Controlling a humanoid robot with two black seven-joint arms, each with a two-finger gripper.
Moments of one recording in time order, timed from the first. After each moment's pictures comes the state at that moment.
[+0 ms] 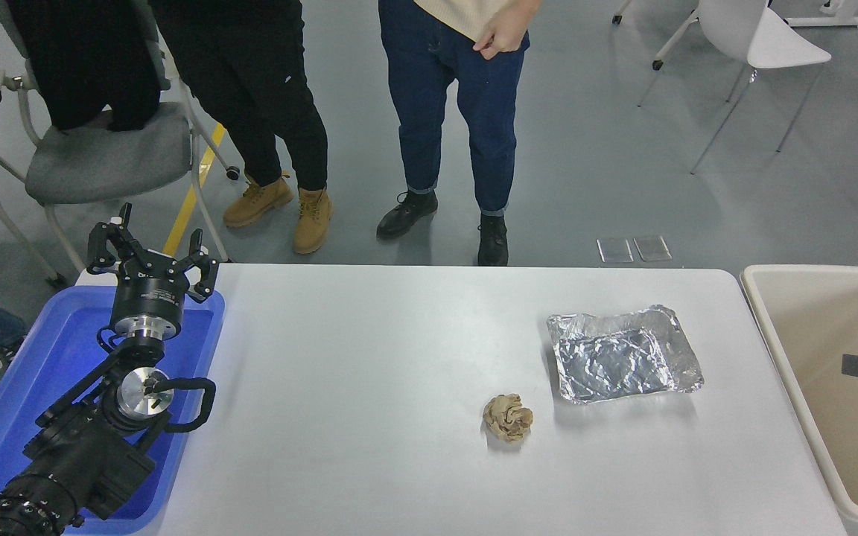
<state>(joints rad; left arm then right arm) -0.56 0.19 -1.04 -0.54 0.04 -0.39 -0.55 0.96 -0.72 -0.66 0.50 -0.77 0.15 0.22</state>
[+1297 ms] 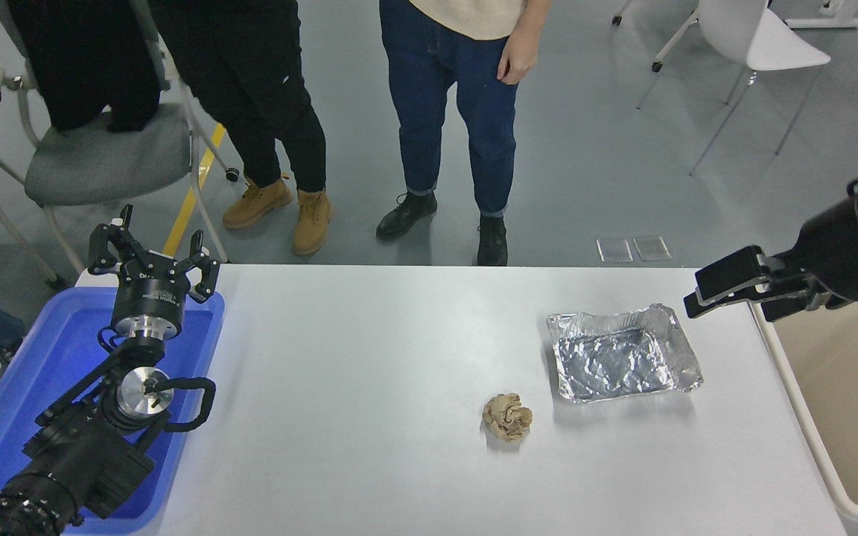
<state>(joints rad) -0.56 0.19 -1.04 -0.54 0.04 -0.40 -0.55 2.47 -0.46 -1.41 1.68 -0.34 0.66 0.22</state>
